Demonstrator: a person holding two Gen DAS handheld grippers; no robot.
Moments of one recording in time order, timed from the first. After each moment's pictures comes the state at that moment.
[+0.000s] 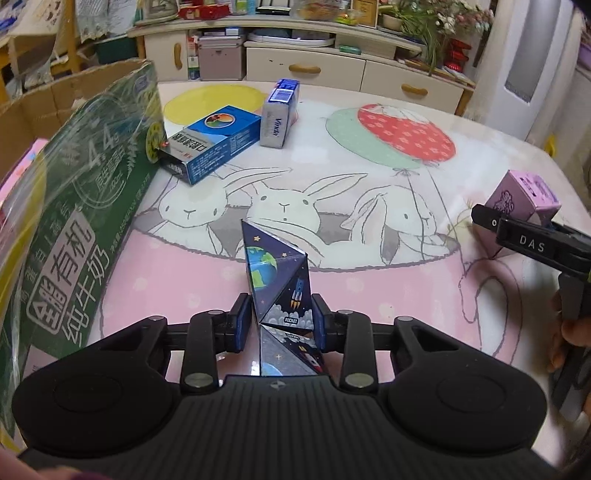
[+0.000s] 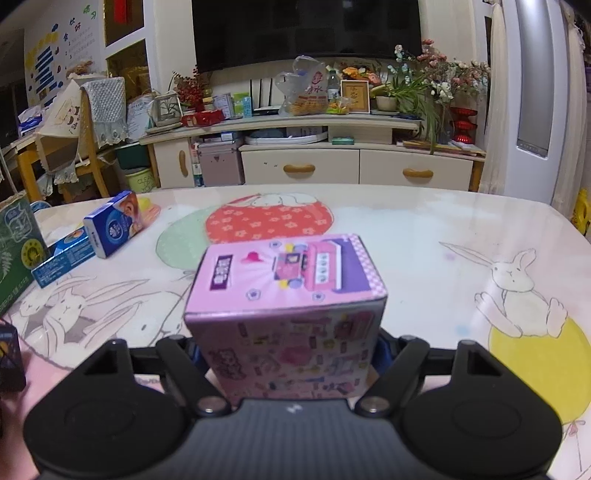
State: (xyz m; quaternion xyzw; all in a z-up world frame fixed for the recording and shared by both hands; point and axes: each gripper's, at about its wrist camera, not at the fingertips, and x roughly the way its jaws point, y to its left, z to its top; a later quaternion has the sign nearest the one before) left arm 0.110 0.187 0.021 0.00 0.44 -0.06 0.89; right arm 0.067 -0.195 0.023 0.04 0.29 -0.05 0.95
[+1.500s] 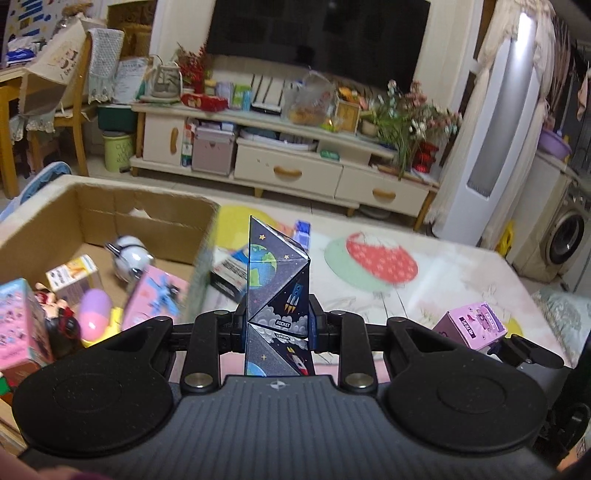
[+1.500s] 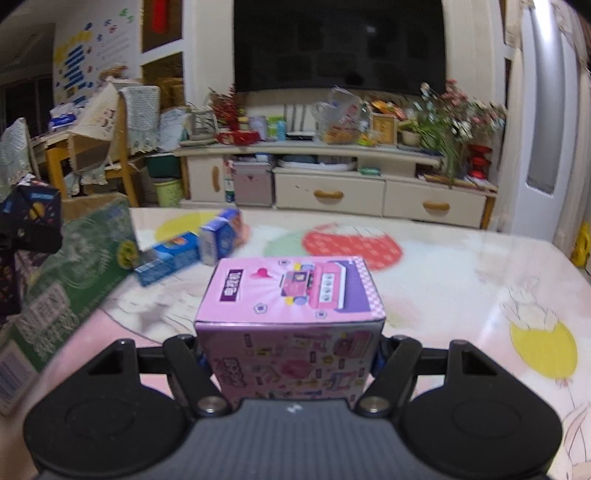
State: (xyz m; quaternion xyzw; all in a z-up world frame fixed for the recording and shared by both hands) left arm 0.076 0.267 0.116 -0.06 0.30 -0.10 0.95; right arm 0.011 -0.073 0.076 0.00 0.26 -0.02 0.96
